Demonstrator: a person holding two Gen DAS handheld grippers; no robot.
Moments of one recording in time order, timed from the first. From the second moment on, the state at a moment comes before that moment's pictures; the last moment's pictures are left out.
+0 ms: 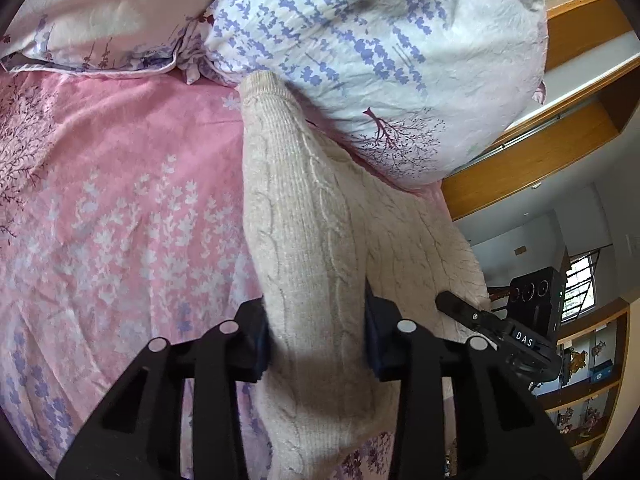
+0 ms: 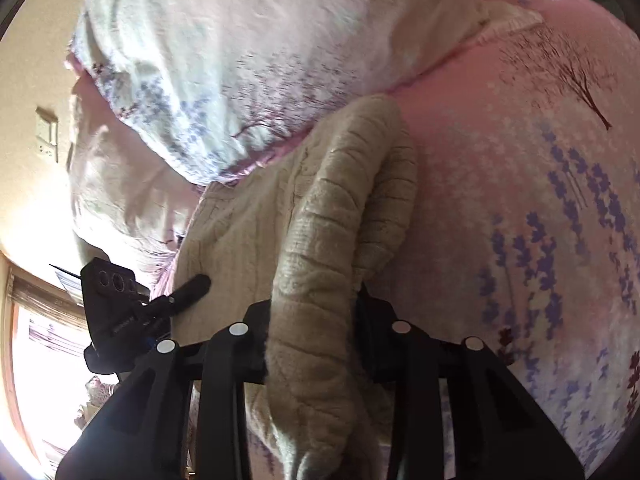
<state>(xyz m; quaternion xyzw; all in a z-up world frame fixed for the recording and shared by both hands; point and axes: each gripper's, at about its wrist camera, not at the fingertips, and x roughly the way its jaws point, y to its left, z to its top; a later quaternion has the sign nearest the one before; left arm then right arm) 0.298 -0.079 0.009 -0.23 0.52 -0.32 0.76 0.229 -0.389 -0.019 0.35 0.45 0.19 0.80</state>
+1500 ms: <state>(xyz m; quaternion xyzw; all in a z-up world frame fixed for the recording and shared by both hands) 0.148 0.077 0.058 0.01 0.42 -0.10 0.90 0.136 -0.247 0.029 0.07 0.37 0.05 0.92</state>
